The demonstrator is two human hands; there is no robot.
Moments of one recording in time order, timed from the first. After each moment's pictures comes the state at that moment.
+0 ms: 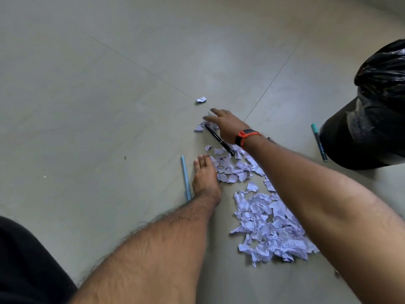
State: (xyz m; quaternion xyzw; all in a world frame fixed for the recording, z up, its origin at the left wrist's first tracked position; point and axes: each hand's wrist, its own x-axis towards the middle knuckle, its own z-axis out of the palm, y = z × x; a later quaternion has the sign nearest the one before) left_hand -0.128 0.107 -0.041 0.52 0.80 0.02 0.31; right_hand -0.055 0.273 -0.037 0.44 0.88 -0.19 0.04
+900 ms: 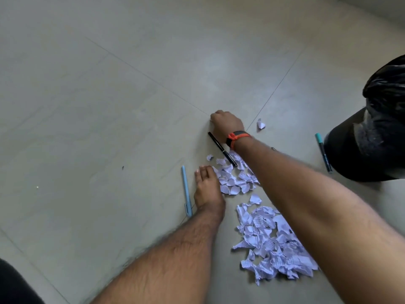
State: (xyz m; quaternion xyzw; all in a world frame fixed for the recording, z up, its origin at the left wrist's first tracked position) left_hand -0.126 0.110 -0.049 0.53 0.80 0.01 0.29; right_hand -0.089 0.300 -0.035 0.53 0.84 -0.11 0.06
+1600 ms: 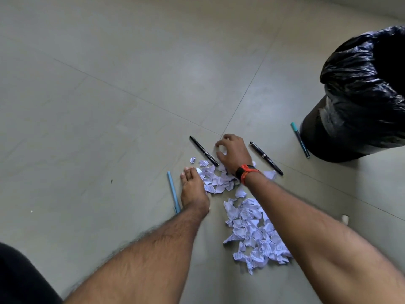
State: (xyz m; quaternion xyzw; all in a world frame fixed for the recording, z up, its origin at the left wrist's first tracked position) left_hand -0.123 0.111 -0.043 0.53 0.79 -0.03 0.30; right_hand 0.001 0.218 -0.066 0.64 0.72 -0.26 -0.13
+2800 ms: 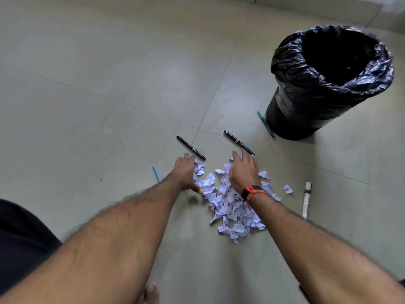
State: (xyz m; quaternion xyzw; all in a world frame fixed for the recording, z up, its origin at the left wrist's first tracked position) left_hand -0.133 0.127 -0.030 0.72 0.60 -0.13 0.31; right_hand 0.064 0.092 -0.031 0.74 0.64 -0.18 -0.02
